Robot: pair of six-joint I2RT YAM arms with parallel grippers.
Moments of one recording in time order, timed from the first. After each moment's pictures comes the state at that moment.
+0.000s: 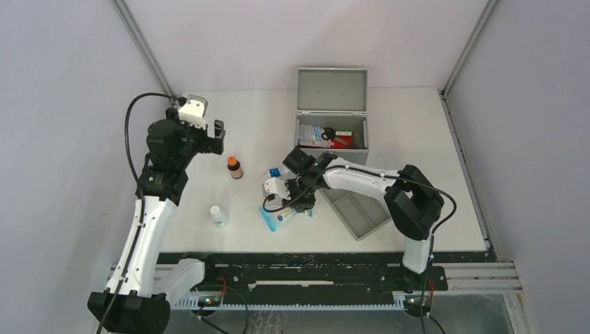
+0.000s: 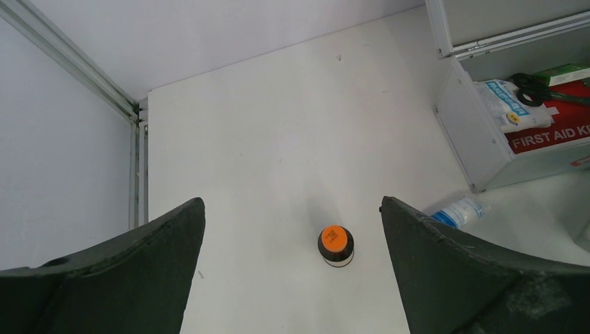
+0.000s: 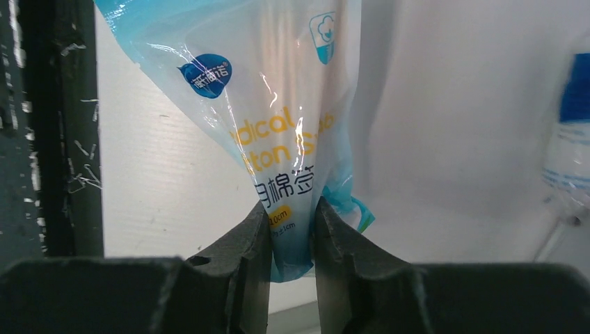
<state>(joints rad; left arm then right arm) -0.09 0.96 1.04 -0.31 0.09 0.19 0.89 1.89 1.35 -0.71 -0.40 -0.80</state>
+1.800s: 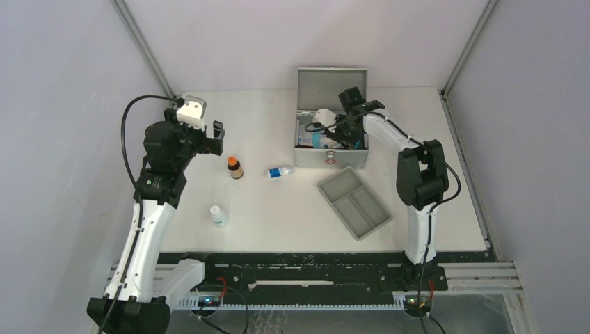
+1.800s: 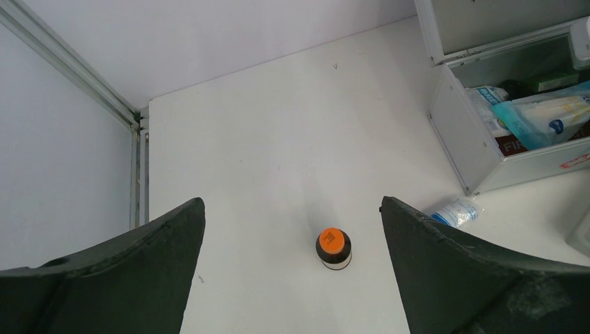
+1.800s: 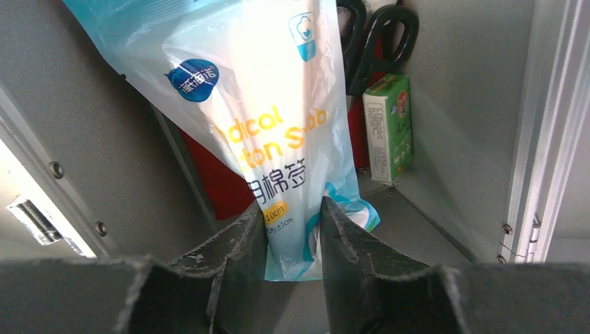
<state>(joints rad) -0.09 0.93 1.04 -0.32 0.11 0.19 0.36 2.04 1.72 -0.81 -0.17 -0.93</state>
